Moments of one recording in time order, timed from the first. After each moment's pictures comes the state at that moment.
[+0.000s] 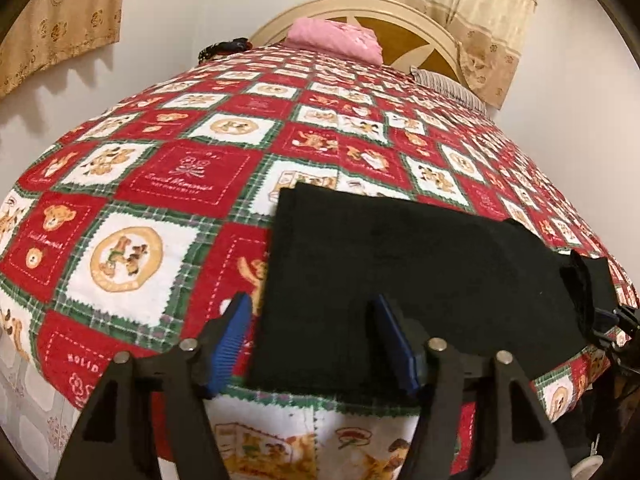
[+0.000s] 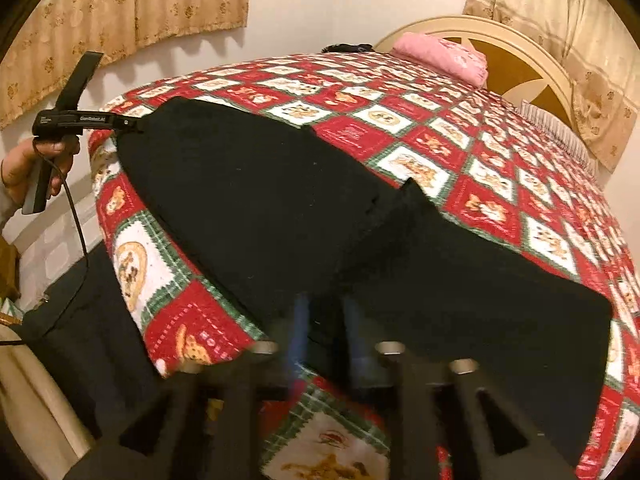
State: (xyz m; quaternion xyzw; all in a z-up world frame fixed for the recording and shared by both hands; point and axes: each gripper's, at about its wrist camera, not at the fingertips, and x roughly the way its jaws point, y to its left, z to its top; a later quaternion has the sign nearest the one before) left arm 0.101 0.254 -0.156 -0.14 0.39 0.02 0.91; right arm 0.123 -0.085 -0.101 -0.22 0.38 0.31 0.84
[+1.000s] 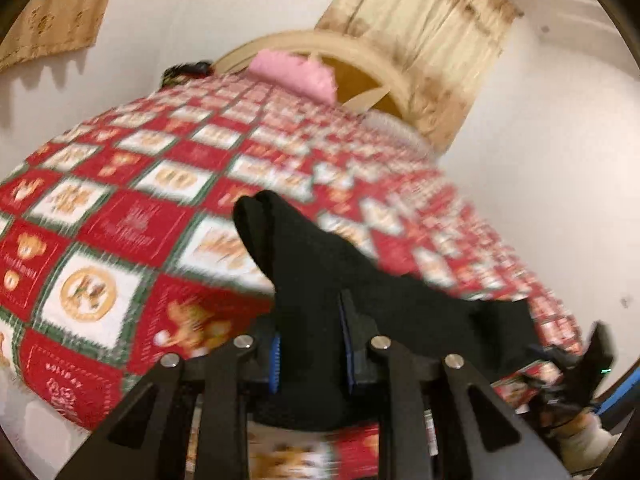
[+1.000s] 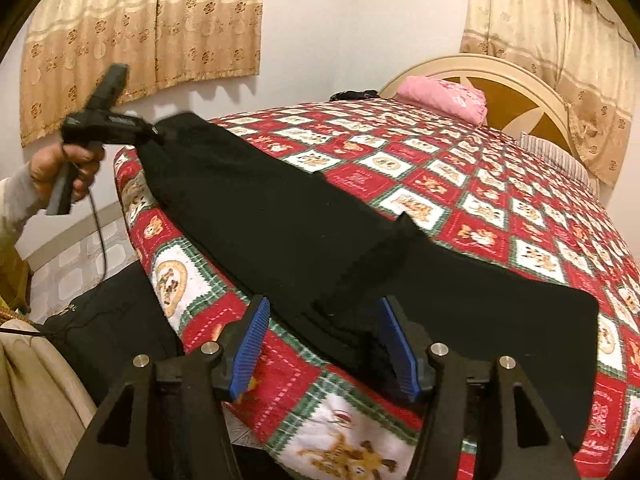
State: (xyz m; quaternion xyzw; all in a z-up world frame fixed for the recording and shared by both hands) left arm 0.079 0.231 -0.084 -0.21 0.31 -0.08 0.92; right arm 0.096 -0.112 -0.082 -0.17 0.31 0.34 0.87
